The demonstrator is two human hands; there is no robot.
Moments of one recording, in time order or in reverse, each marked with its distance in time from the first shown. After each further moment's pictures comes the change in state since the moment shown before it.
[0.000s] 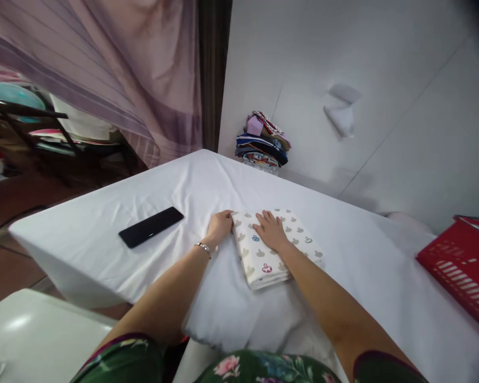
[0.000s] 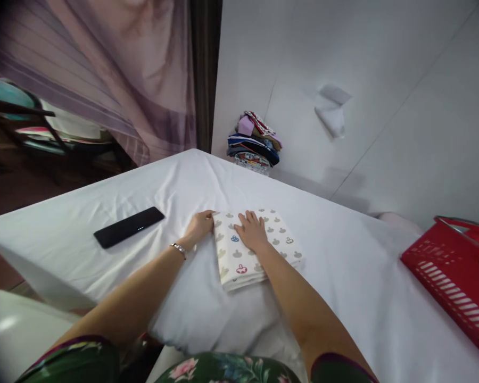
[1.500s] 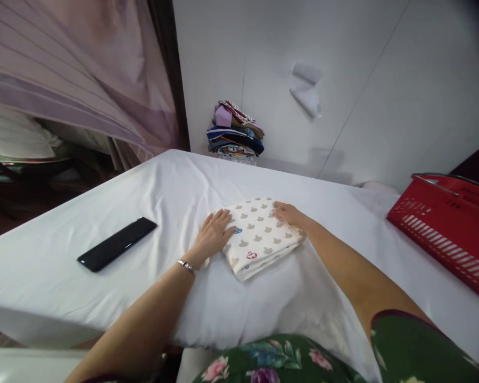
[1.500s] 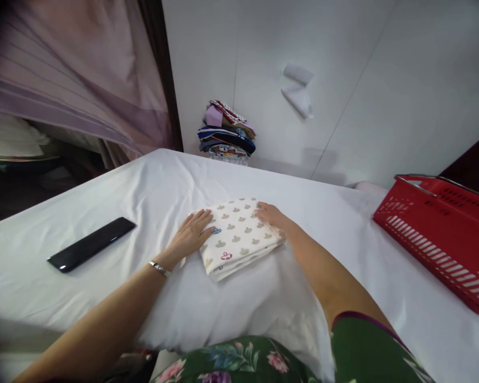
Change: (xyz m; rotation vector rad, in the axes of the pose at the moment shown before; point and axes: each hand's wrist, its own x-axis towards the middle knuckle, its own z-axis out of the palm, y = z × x) left_hand -0.038 0.009 0.014 0.673 -0.235 0.619; right_hand -0.028 0.115 -0.042 0.496 -0.030 0.337
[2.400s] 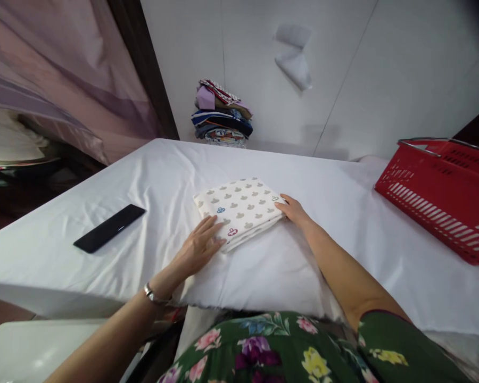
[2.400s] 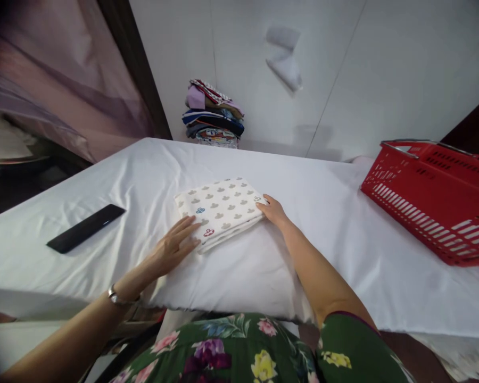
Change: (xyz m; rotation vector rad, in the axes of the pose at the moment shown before) left_hand -0.082 0.051 -0.016 0.044 -0.016 0.174; right_hand -0.075 0.054 0.014 0.441 0.287 0.107
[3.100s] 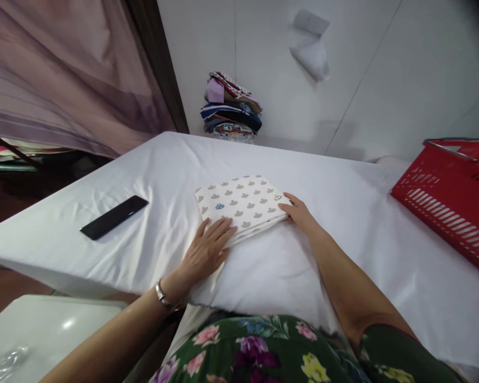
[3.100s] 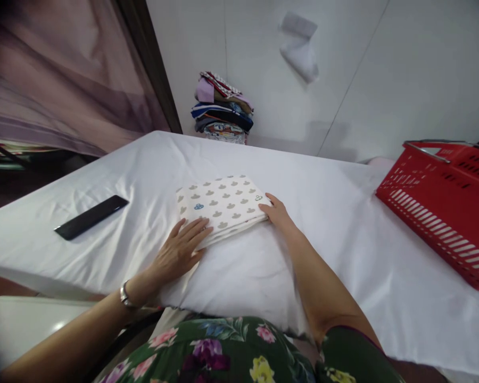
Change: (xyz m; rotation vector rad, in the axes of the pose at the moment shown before) left_hand 0.002 0.043 0.010 0.303 -0.018 0.149; right_hand -0.006 -0.009 -0.008 0.228 -0.057 0.110
